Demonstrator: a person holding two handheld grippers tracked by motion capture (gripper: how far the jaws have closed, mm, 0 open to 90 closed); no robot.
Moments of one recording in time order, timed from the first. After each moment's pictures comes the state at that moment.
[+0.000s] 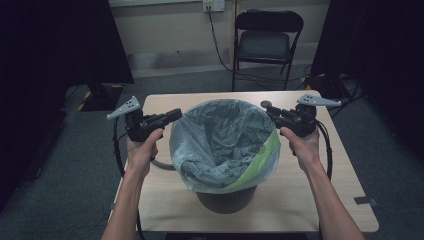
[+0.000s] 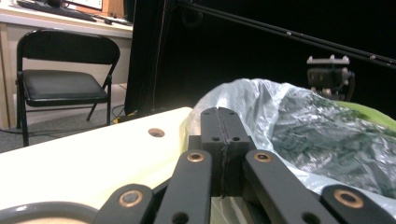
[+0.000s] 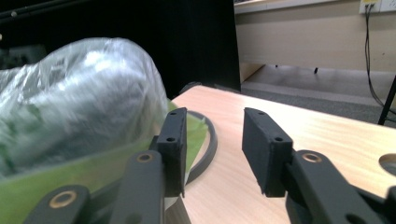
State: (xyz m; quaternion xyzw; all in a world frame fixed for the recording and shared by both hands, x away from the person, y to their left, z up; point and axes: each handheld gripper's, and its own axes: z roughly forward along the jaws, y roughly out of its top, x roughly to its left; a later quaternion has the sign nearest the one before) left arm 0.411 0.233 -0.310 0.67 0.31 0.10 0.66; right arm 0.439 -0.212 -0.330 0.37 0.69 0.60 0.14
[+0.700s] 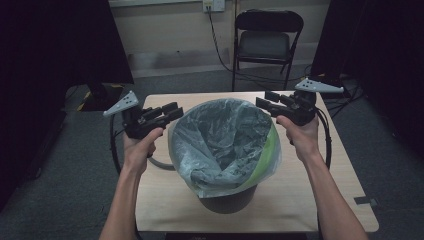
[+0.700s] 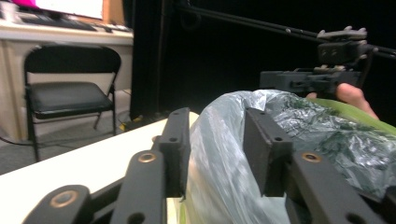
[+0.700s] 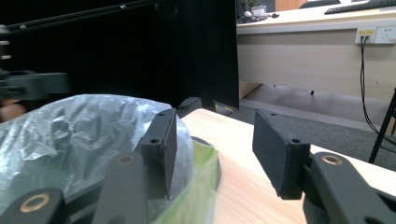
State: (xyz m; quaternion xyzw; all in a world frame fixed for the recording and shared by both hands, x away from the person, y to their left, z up) left arm 0.415 0.225 -0.290 0.68 0.29 0.12 0.66; right arm 0.437 -0.195 -0.286 0.34 0.69 0.62 0.17
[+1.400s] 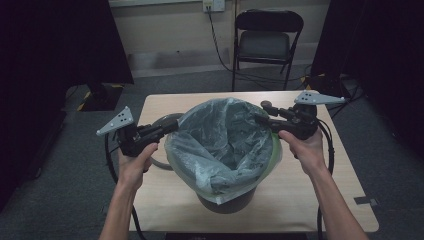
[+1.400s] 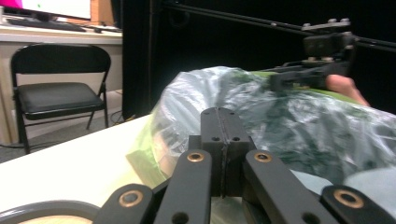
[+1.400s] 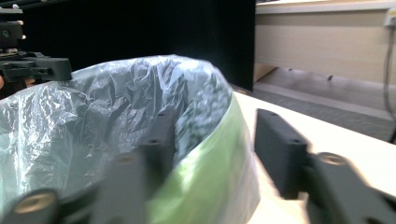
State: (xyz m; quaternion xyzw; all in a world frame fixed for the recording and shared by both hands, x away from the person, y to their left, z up) left arm 0.370 0.236 -0.302 0.69 0.27 0.13 0.66; right arm 0.405 -0.192 -0.291 0.32 0.72 0.60 0.14
